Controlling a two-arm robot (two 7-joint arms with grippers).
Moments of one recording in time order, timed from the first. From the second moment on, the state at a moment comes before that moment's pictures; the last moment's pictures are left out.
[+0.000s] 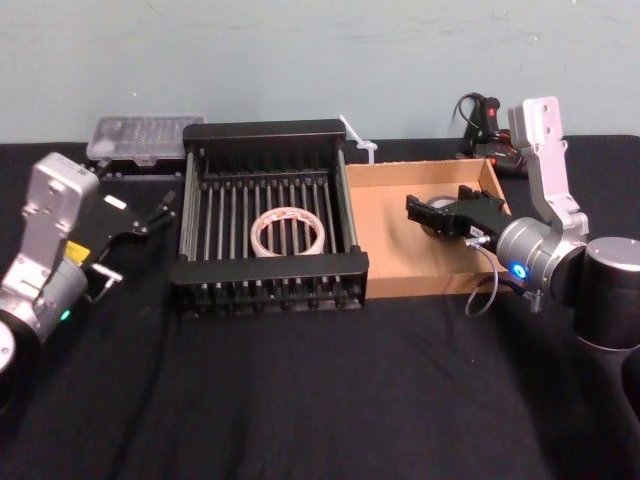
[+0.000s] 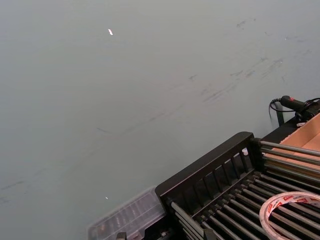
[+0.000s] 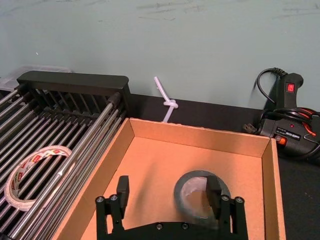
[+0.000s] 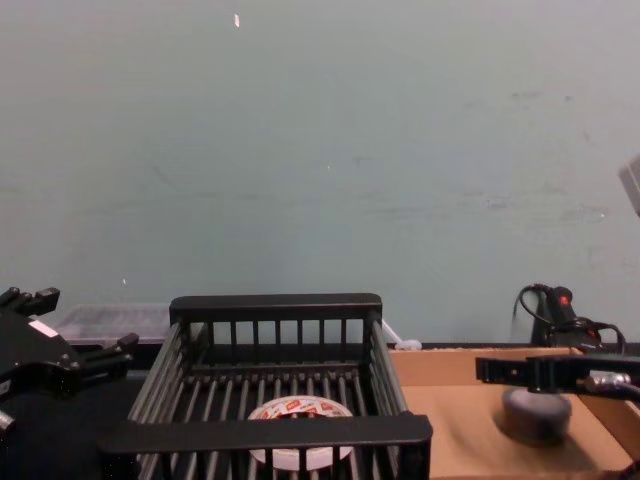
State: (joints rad) left arm -0.20 0.60 0.45 -1.41 -0.25 -0.12 0.03; right arm 0.31 0.22 -0.24 -1.34 0.31 0.42 0.20
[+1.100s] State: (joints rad) left arm -0.20 0.60 0.45 -1.41 -0.25 -0.12 0.03; right arm 0.25 0.24 -0.24 -1.44 0.30 0.40 0.20
